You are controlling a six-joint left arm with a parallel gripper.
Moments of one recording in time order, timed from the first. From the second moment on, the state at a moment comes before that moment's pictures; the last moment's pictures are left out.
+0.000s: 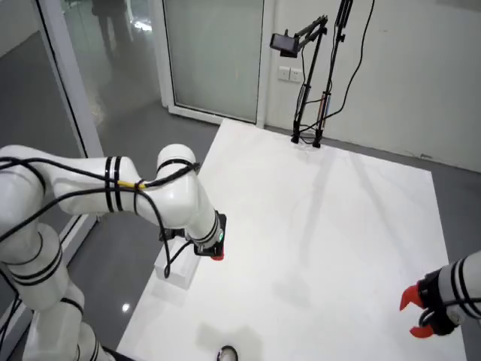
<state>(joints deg) -63.2 8.6 85.3 14.9 70.3 -73.9</state>
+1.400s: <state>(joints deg) -62.2 10.5 85.3 15.0 70.7 -74.6</state>
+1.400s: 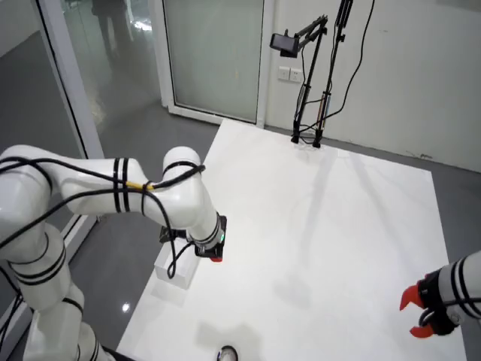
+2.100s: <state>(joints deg) -65.9 20.3 85.2 14.3 69.1 -81.6</state>
